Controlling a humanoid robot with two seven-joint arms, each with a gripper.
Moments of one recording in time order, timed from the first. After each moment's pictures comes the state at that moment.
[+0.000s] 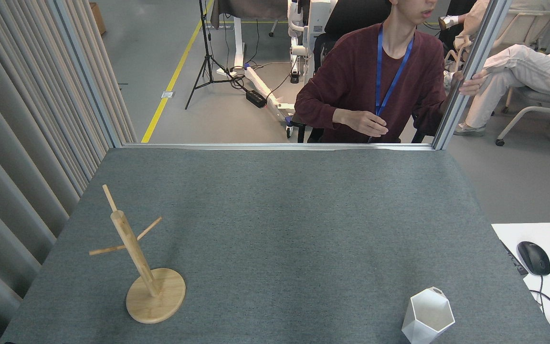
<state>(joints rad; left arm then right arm) 0.48 0.11 0.45 -1.71 -1.27 -0.52 0.43 0.46 -0.05 -0.03 -1.57 1.41 0.06 -0.50</state>
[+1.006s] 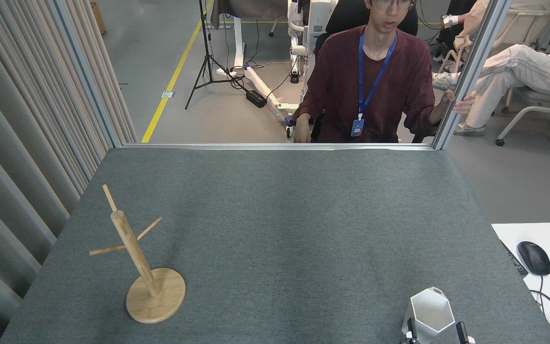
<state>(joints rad) 0.48 0.11 0.46 -1.70 -1.27 -0.52 0.41 0.27 -0.07 -0.01 -1.45 1.42 0.06 -0.45</state>
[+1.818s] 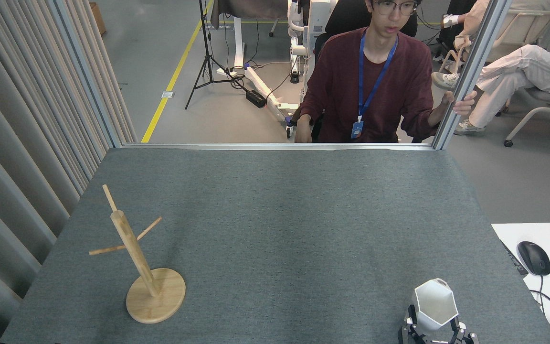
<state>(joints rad) 0.47 0.11 0.46 -1.71 -1.29 -0.53 0.45 0.19 -0.06 -0.02 -1.37 1.43 0.06 -0.47</state>
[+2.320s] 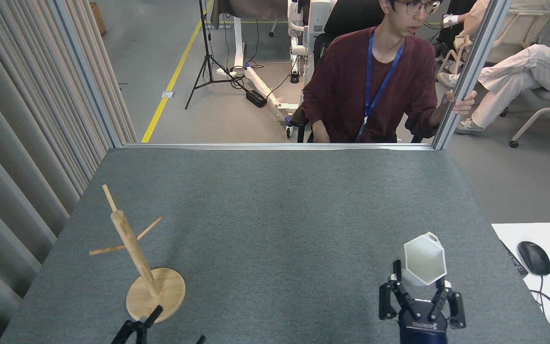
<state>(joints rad) 0.31 0.07 0.01 -1.72 -1.75 -0.52 0.43 0.12 0.07 0.03 -1.54 1.47 0.07 -0.47</state>
